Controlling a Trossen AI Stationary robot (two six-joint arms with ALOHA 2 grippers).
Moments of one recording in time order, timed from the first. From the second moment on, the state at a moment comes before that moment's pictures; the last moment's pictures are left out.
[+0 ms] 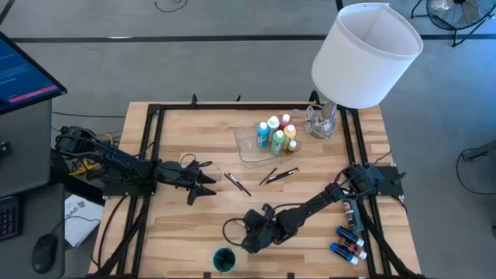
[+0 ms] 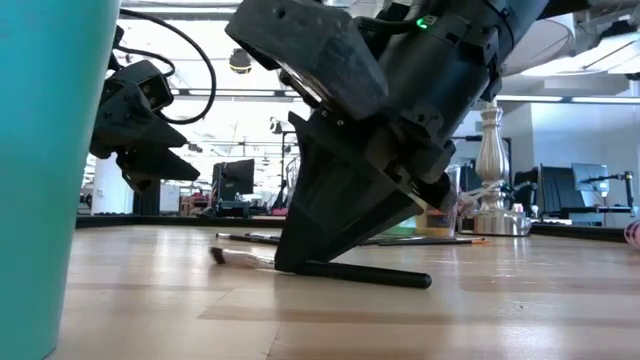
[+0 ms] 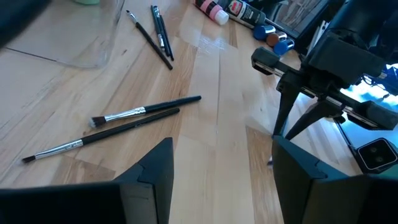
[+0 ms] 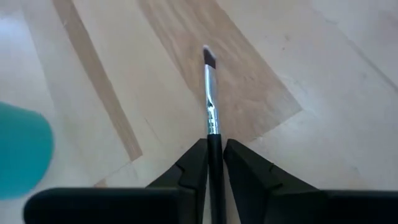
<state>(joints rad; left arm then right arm) -0.16 1.17 0.09 0.73 -0.06 -0.50 0.50 2.24 1.46 -0.34 0.41 1.00</state>
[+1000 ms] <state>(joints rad) -0.16 1.17 0.09 0.73 -0.07 -0.50 0.56 2.21 1.53 -0.78 0.59 1.20</state>
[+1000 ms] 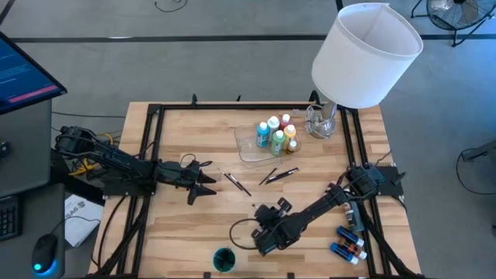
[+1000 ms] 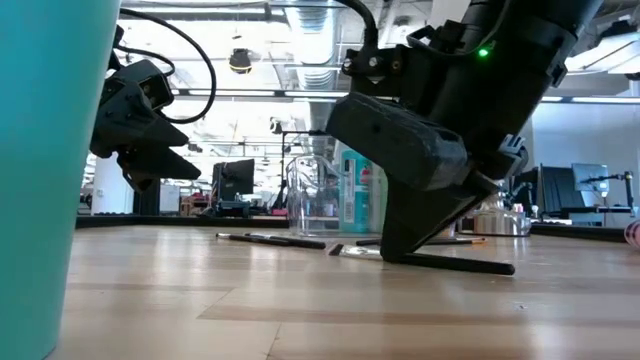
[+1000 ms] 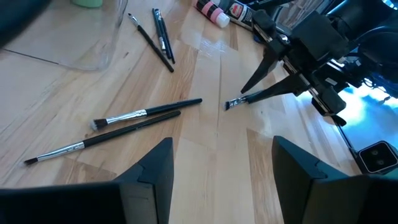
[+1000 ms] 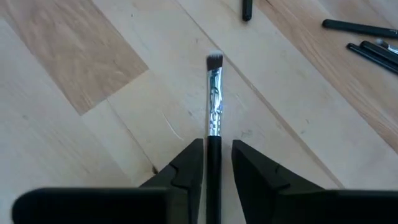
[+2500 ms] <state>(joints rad) -0.40 1.17 0.09 0.80 -0.22 -0.56 0.68 2.30 1.66 -0.59 1.11 1.52</state>
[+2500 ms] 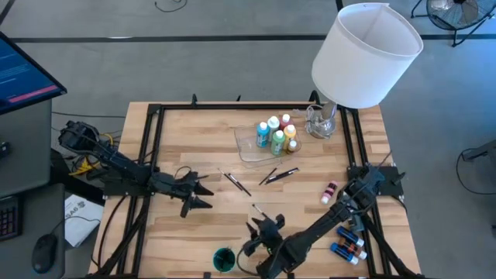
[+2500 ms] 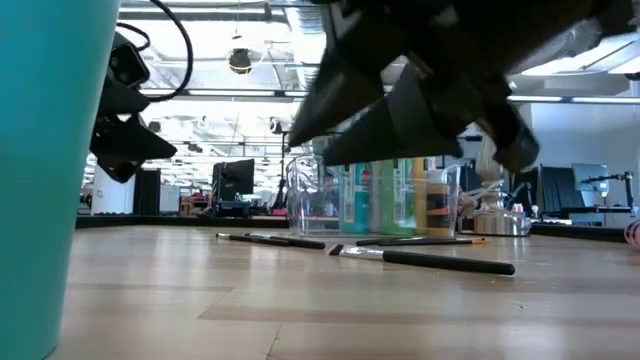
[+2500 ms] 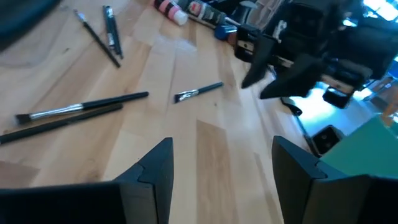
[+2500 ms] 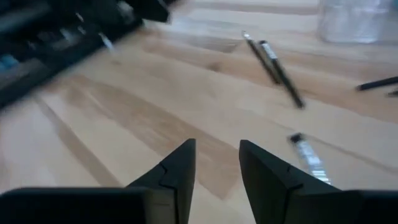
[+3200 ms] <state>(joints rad) -0.44 1.17 0.09 0.83 -0.25 -0.53 0.63 2.31 1.66 -0.82 0.91 1.60</state>
